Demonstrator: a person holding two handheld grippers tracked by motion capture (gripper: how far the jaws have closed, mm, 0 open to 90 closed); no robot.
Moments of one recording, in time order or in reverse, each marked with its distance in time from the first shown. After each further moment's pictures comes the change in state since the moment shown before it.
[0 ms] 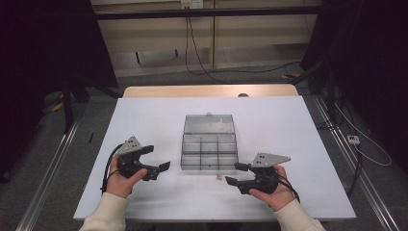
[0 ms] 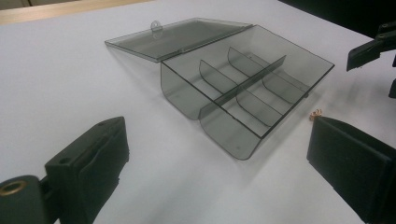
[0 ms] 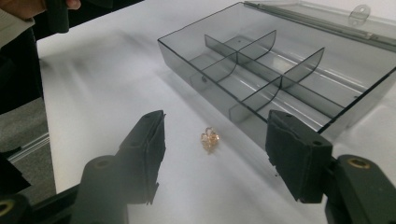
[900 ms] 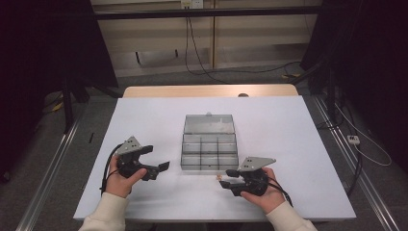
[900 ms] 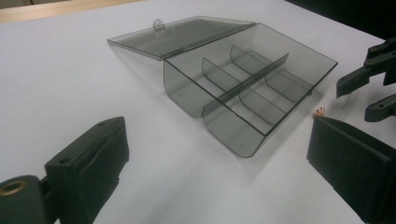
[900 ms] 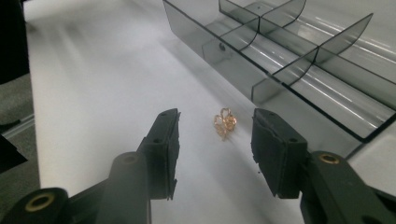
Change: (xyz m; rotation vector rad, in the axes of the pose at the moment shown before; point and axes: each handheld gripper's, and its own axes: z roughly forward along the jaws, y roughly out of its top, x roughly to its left) left arm 0.002 -0.001 0.000 0.005 0.002 -0.003; right arm 0.007 -0.007 0.026 0.104 0.006 -0.034
